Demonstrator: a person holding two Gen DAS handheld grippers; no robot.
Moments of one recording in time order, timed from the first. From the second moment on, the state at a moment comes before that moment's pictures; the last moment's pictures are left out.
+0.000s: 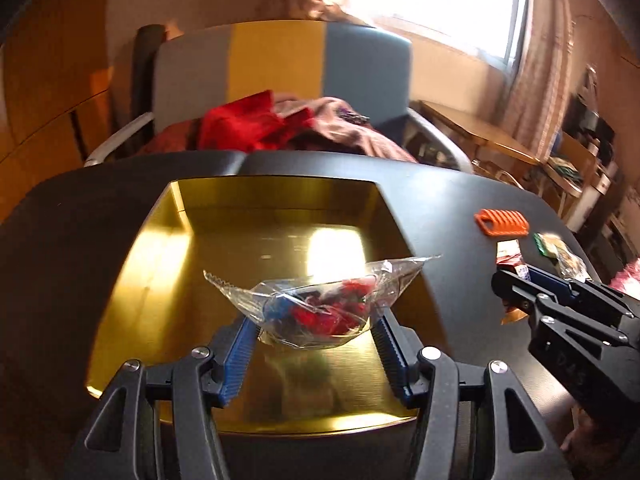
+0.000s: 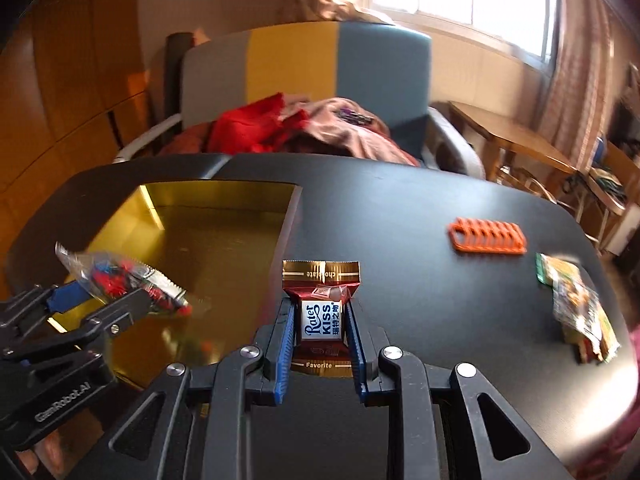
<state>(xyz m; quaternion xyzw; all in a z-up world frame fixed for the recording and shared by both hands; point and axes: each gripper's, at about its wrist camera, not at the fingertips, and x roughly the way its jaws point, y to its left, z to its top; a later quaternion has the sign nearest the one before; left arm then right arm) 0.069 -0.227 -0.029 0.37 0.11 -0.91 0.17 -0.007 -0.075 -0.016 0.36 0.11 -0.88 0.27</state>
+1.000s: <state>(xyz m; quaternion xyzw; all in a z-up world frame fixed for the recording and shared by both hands) 0.084 -0.291 -0.038 0.38 0.12 -0.89 0.23 -0.007 -0.174 -0.046 0.40 0.15 -0.83 0.36</state>
